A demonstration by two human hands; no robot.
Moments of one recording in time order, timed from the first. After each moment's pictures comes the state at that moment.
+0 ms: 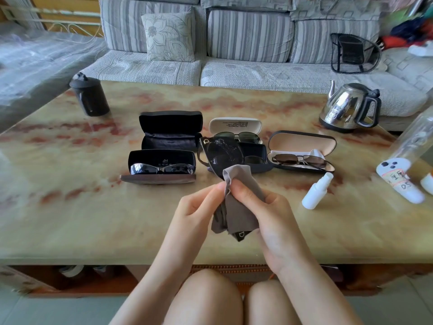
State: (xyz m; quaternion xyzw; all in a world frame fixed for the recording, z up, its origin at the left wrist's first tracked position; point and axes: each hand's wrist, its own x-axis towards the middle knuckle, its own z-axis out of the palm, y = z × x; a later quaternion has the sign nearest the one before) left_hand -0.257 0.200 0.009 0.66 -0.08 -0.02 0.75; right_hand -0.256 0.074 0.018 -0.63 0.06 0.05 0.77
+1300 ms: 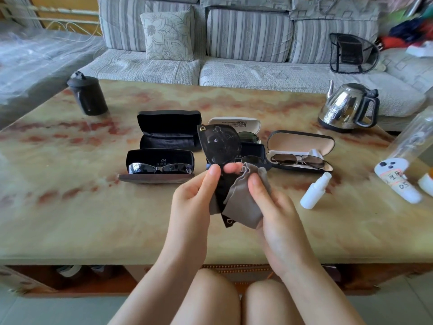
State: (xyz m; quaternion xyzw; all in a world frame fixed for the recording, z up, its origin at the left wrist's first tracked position) left_hand -0.248 0.187 0.017 0.56 -0.02 0.01 0.83; right_hand -0.256 0.068 0.014 -0.61 0.00 0.00 0.80
